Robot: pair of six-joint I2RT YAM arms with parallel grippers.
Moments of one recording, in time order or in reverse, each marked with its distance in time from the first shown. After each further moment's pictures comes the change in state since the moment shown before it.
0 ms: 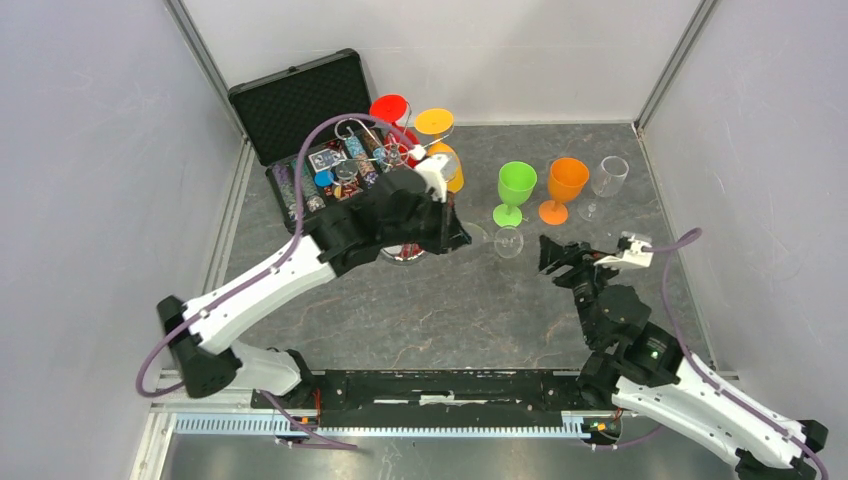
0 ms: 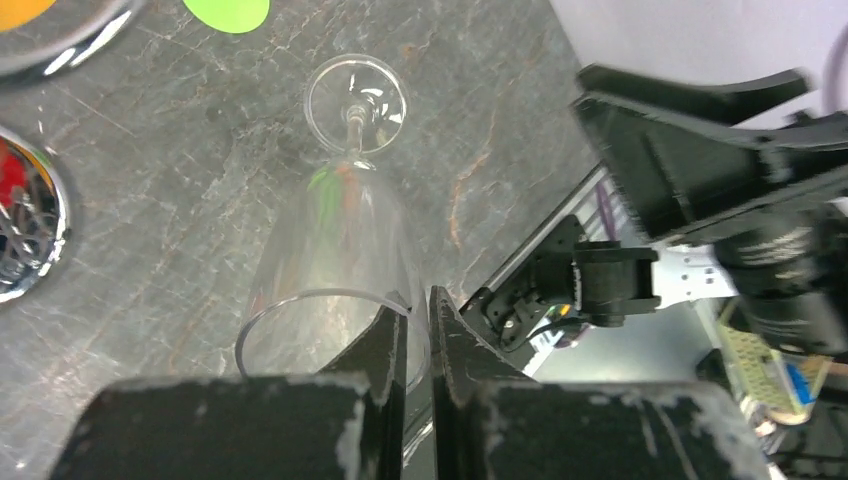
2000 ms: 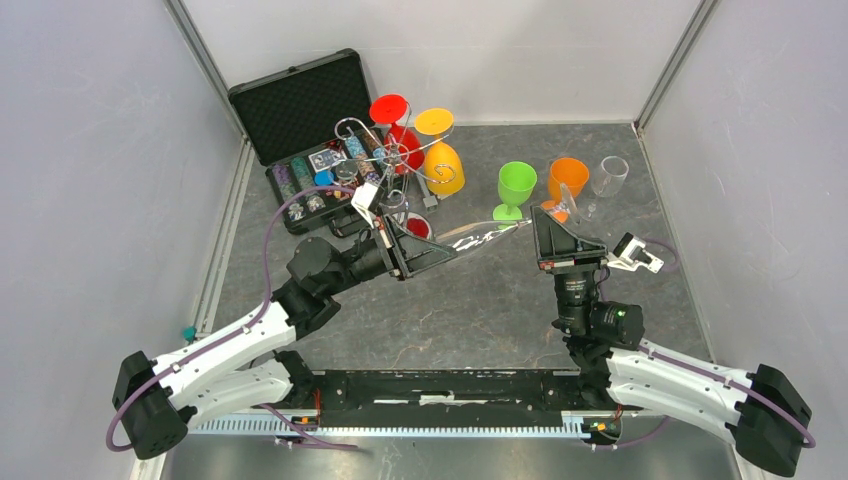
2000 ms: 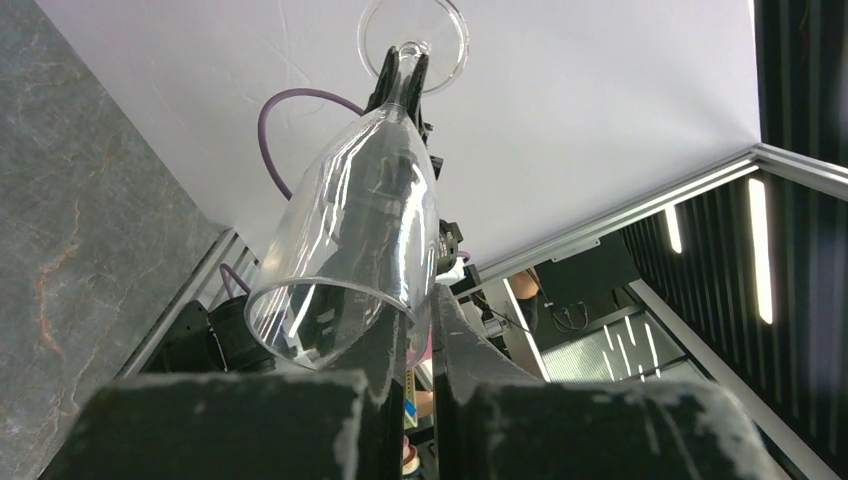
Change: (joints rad) left arm 0.068 -0.365 -0.671 1.069 0.266 -0.683; right arm 0.000 0.381 -0.185 1.444 -0.291 0.182
